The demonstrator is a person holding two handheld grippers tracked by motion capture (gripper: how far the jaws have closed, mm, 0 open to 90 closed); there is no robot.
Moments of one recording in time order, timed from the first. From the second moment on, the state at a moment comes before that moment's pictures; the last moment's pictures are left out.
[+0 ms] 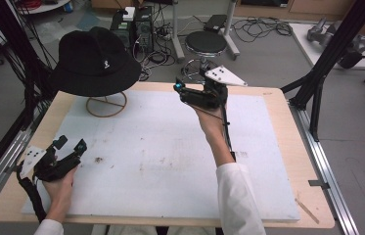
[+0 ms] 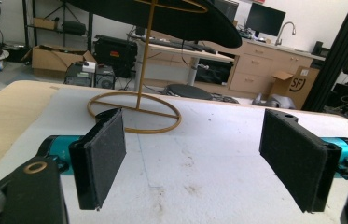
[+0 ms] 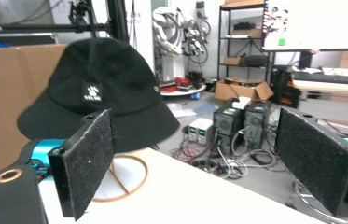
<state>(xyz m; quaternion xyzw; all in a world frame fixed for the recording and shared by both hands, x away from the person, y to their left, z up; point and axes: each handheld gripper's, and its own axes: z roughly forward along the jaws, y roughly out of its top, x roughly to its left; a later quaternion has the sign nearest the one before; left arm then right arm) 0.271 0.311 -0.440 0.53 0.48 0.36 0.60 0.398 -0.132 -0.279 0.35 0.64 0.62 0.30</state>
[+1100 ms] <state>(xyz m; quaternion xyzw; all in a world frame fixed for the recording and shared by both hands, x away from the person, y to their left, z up) 0.269 0.310 -0.442 0.53 0.48 0.36 0.59 0.340 -0.228 -0.333 0.42 0.61 0.60 0.32</state>
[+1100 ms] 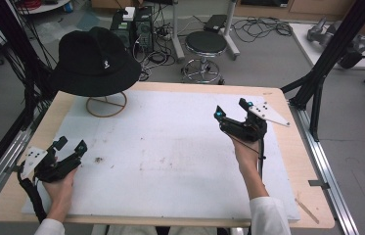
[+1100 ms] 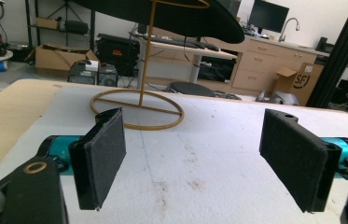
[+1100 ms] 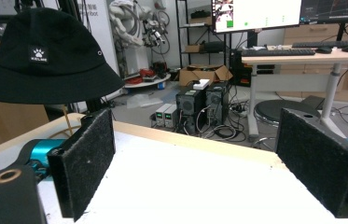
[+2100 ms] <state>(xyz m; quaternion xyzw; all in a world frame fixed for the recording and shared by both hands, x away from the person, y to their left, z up) 0.267 0.310 -0.442 0.53 0.48 0.37 0.59 0.285 -0.259 -0.389 0.47 0.63 0.55 0.30</state>
